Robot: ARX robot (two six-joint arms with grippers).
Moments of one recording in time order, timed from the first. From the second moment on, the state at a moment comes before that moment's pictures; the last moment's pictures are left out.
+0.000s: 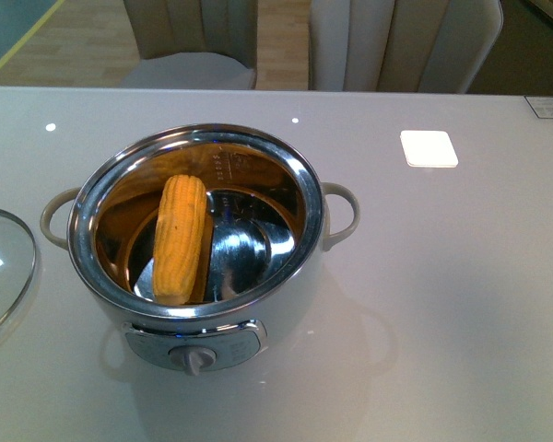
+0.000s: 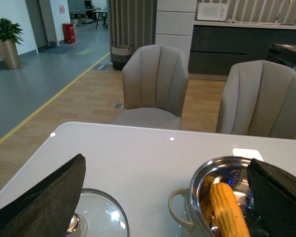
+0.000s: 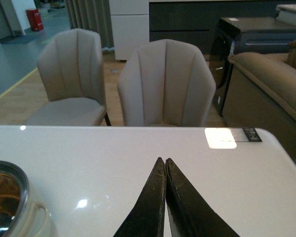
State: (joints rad) left arm 0.00 0.00 0.01 0.00 0.00 -0.01; right arm 0.09 0.76 0.13 0.62 0.08 0.00
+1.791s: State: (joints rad) left arm 0.00 0.00 0.01 0.00 0.00 0.00; right arm 0.00 0.01 0.02 0.00 0.00 0.00
